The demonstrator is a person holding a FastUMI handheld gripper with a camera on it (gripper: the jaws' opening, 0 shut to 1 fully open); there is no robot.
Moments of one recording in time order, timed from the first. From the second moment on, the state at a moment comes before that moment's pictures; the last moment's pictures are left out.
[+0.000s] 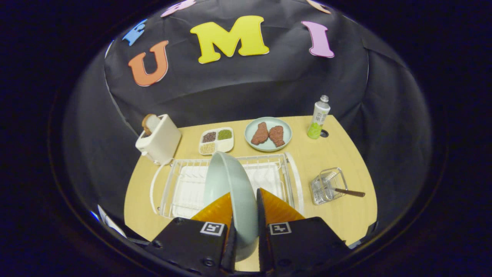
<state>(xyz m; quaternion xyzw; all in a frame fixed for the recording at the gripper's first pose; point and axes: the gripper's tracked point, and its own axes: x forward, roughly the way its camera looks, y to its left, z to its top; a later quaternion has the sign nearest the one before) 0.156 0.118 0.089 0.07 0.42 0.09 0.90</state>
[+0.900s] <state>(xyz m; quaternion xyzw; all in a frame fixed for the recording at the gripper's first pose) 0.027 0.092 -0.117 0.28 0.52 0.16 0.79</state>
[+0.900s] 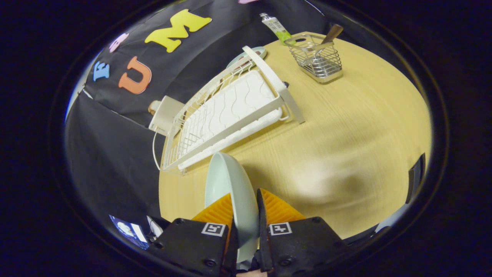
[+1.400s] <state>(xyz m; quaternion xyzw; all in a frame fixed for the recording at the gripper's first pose) 0.051 0.075 -0.128 0.27 0.51 0.17 0.80</state>
